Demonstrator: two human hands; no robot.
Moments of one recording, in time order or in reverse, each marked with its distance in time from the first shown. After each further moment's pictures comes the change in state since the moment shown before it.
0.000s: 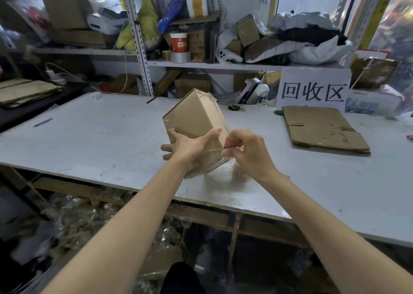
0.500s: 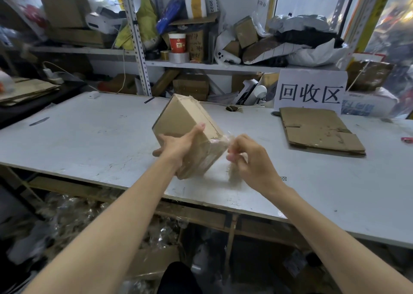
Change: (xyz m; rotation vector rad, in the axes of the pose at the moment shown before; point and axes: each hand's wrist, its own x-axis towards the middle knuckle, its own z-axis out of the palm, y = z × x) left_hand 0.002 0.001 -0.012 -0.203 0.016 -0.073; right_hand -0.022 0.001 -0.007 0.053 -0.021 -0.059
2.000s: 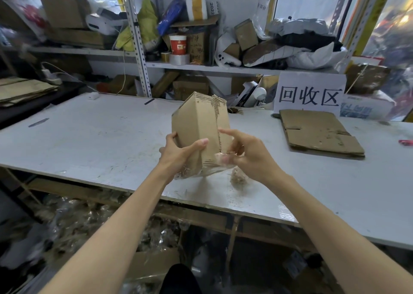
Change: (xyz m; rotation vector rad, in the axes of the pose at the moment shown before) left_hand 0.012 -0.026 -0.025 0.076 -0.247 0.275; right_hand 0.020 -0.009 -0.003 -0.051 -0.093 0.088
